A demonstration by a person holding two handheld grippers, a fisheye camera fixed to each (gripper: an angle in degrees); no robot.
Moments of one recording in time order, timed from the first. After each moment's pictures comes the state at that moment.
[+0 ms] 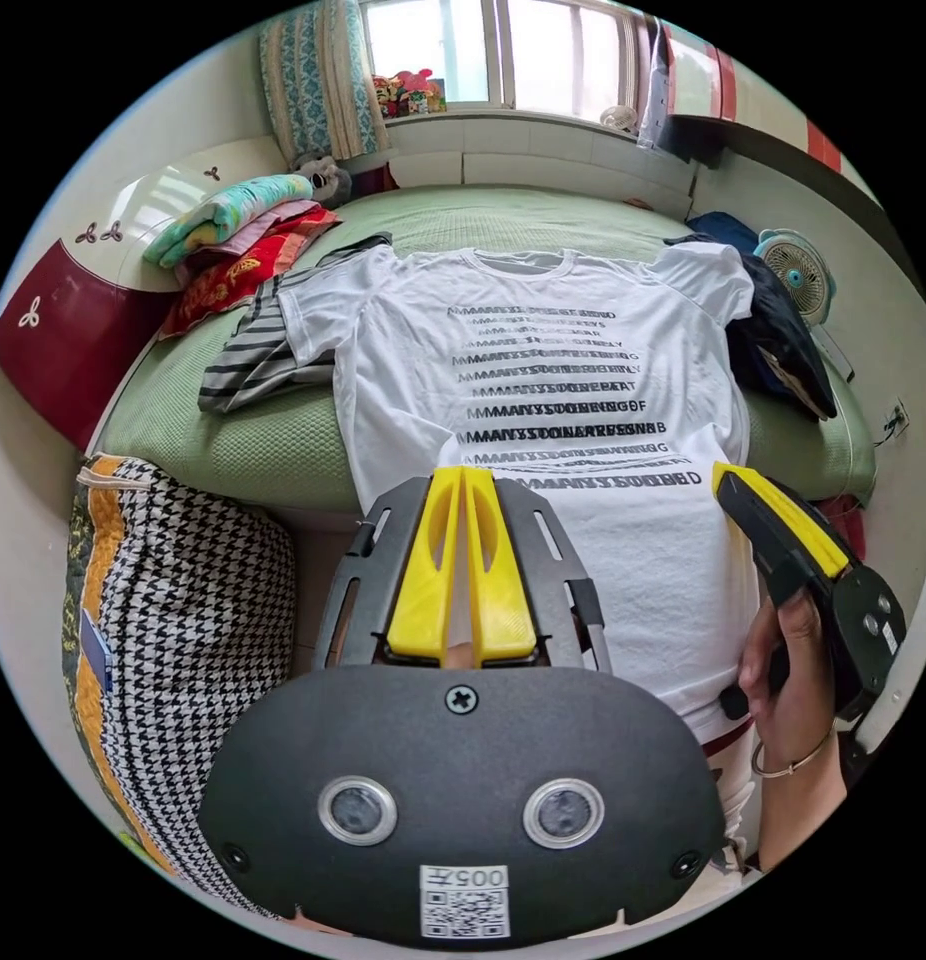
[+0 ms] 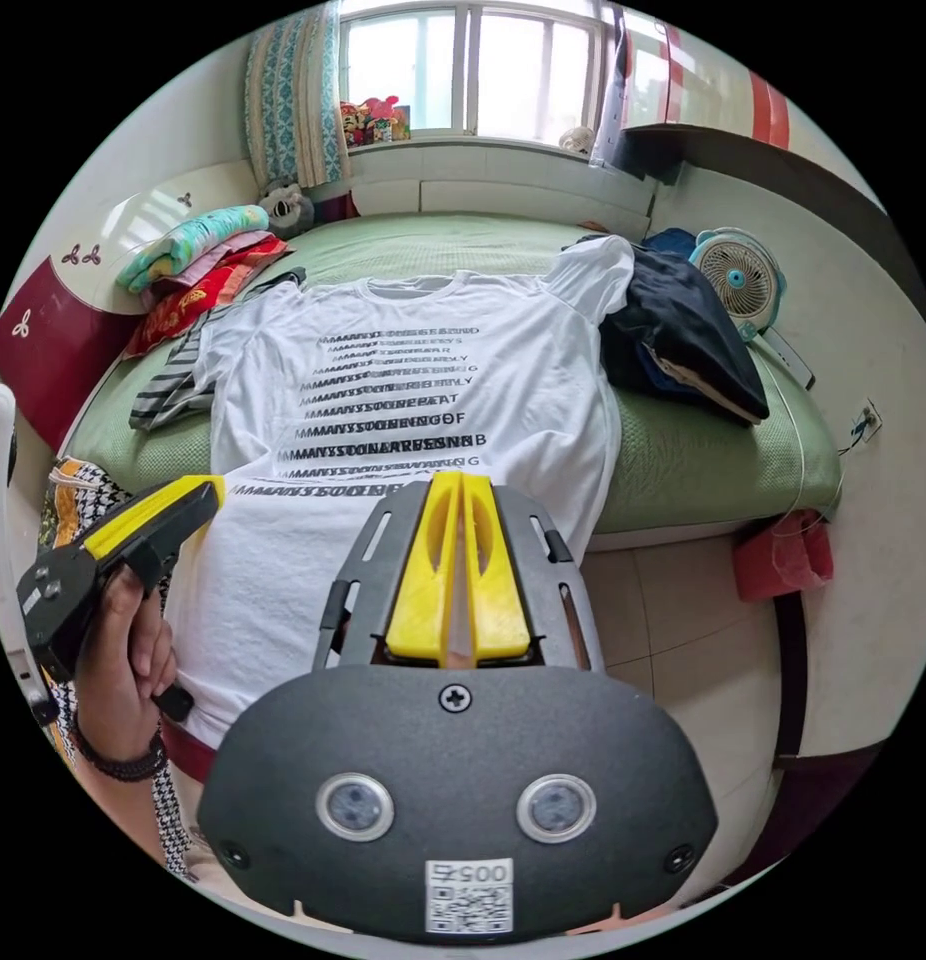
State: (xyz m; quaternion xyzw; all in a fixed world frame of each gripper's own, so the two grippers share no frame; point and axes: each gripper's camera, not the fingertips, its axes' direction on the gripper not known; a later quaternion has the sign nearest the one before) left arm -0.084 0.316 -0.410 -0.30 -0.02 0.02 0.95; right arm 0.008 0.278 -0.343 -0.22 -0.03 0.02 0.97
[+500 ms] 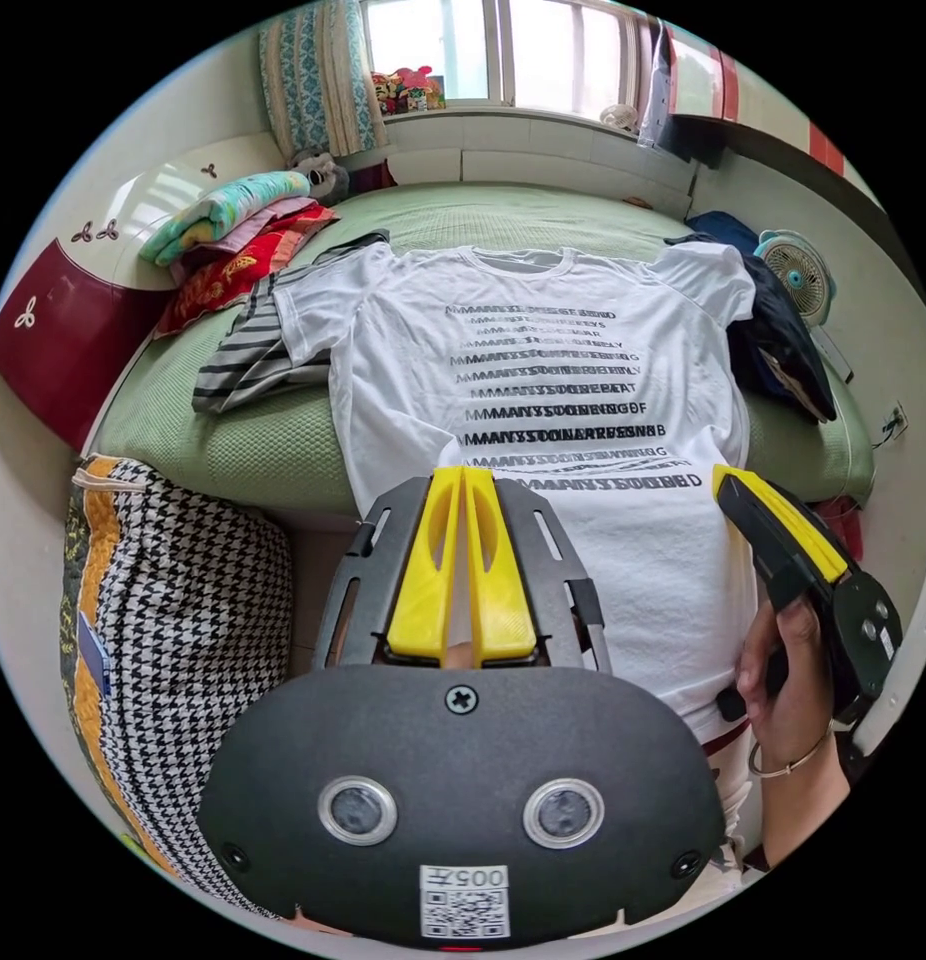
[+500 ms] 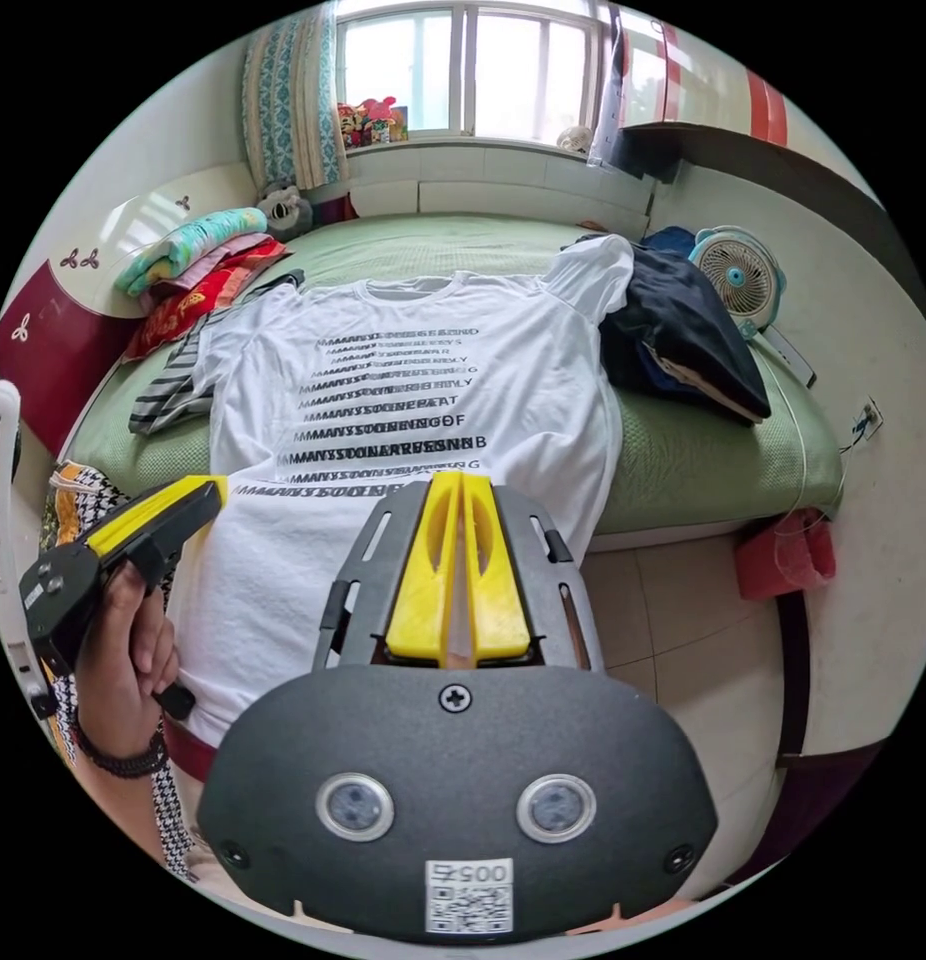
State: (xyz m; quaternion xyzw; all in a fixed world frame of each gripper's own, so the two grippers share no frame) left arm -0.090 0.313 -0.403 -0.30 -0.01 0.01 0.95; right arm 0.002 0.275 -0.339 -0.22 -0.03 0.03 0.97
